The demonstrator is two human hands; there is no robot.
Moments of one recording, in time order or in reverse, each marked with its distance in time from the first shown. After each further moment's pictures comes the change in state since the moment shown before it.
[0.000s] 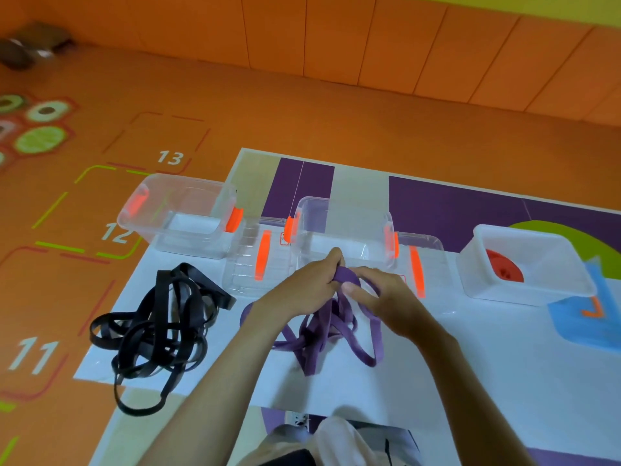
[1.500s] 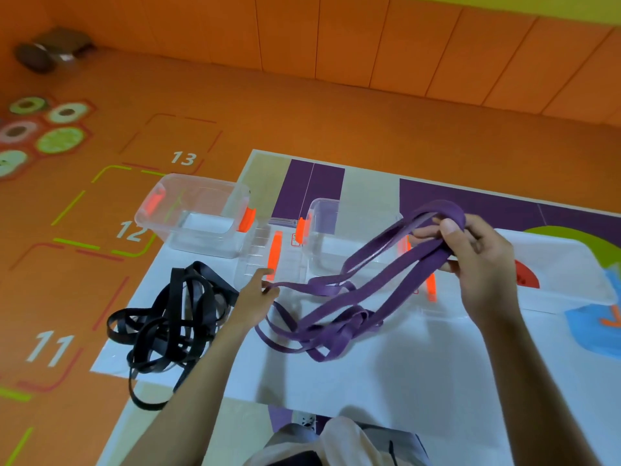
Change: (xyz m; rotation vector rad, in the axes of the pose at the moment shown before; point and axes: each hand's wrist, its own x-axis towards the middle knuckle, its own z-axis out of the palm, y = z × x) left_hand -0.040 -0.136 0.010 -0.383 0.387 -0.526; right_hand -0.031 -0.056 -0.072 0.488 0.603 -0.099
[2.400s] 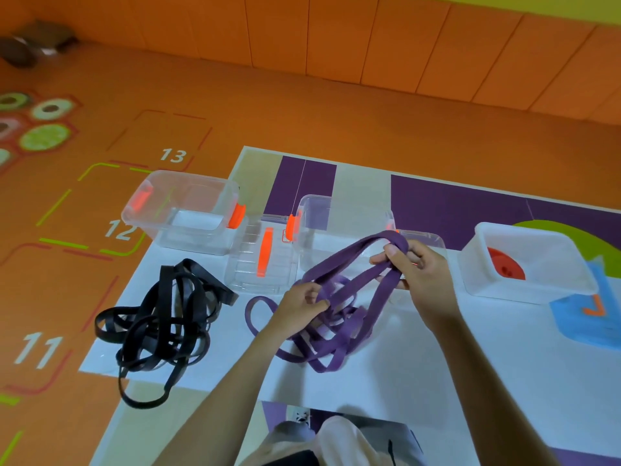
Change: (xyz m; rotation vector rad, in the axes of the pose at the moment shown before) left_hand -0.016 0.025 0.086 0.042 -0.200 0.193; right_hand -0.010 0.054 0.022 -0.001 -0.083 0.258
